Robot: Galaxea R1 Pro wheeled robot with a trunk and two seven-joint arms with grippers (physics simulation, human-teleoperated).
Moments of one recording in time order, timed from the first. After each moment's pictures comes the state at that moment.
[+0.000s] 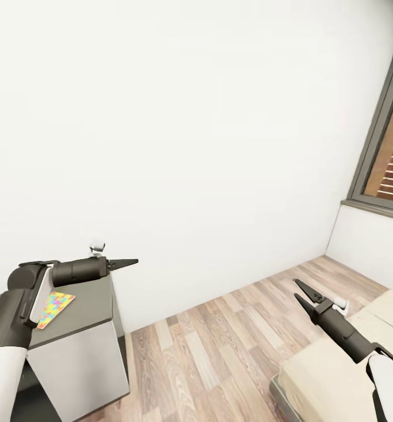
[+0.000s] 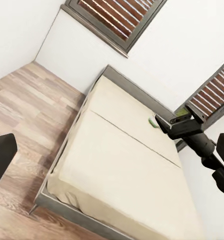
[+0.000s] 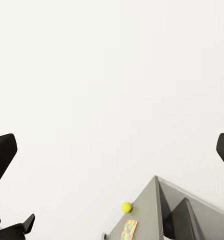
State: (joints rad) left arm -0.69 0.26 0.16 -1.26 0.16 1.01 -1.29; right arm -0.27 -0.07 -0.53 -1.35 -0.85 0.78 0.68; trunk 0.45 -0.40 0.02
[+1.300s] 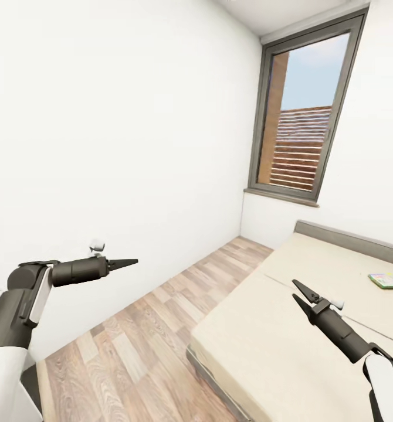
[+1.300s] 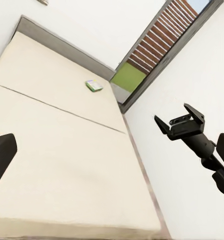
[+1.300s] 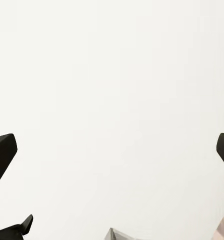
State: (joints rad) left arm -0.69 0.26 0.16 -1.26 0.16 1.01 -1.29; right arm -0.27 -0.05 -0.53 -1.35 -0.84 0.77 0.68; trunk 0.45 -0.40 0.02
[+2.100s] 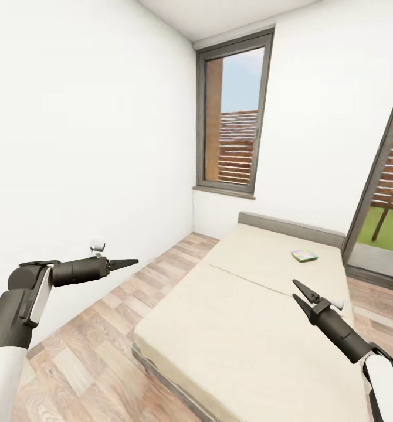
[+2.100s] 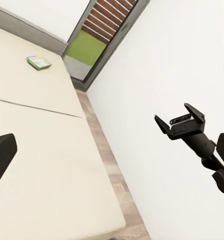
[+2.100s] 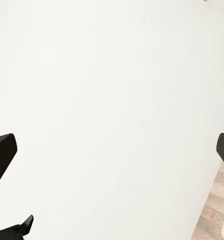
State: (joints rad) left arm -0.69 0.26 0.16 -1.26 0.16 1.01 -1.29; right arm -0.27 -0.05 -0.53 -1.35 -0.84 0.77 0.68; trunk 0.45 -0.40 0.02
